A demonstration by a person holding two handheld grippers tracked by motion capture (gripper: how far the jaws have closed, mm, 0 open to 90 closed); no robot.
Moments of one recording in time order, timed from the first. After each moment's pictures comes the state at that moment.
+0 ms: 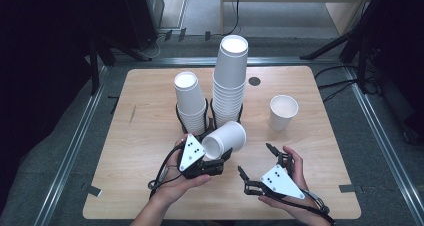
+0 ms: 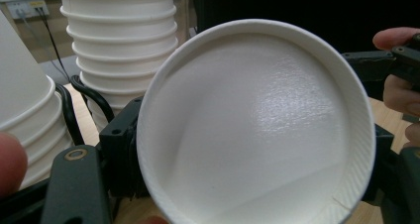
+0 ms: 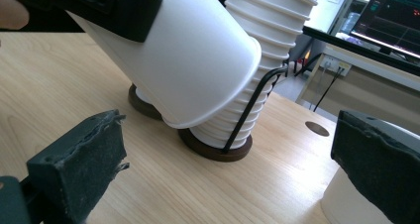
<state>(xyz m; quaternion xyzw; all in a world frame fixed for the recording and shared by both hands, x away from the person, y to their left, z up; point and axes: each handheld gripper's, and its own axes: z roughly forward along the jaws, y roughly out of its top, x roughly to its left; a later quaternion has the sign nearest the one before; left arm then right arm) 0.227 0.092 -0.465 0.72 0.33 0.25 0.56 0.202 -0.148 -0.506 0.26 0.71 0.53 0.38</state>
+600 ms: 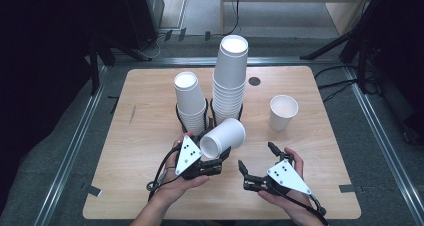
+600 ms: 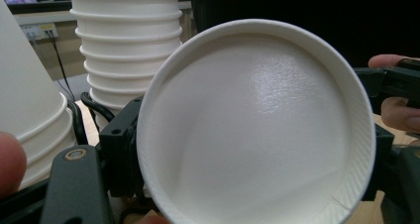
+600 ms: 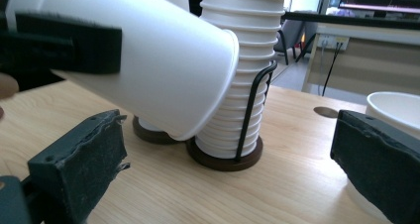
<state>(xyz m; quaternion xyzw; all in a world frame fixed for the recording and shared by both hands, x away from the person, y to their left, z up) 0.225 0.096 -0.469 0.70 0.31 0.27 0.58 0.205 -0.146 -0.501 0.35 0.66 0.58 0.33</state>
